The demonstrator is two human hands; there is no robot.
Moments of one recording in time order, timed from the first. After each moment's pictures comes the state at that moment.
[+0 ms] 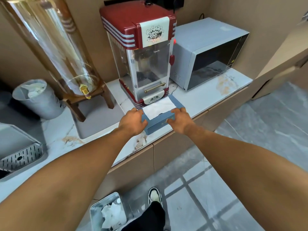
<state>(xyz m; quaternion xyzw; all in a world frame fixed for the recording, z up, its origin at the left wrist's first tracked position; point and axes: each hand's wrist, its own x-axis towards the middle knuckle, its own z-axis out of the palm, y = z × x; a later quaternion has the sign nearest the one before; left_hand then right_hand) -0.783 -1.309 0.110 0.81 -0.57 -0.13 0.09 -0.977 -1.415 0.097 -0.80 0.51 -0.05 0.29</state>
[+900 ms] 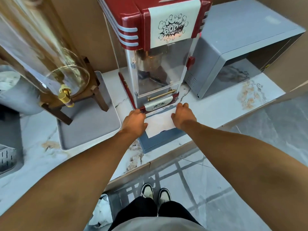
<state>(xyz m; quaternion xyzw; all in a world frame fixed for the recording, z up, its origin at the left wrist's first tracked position) -0.731 -1.429 0.045 0.82 -0.54 -0.16 0.06 -0.888 -1.570 0.034 -0.82 0.54 0.04 0.20</state>
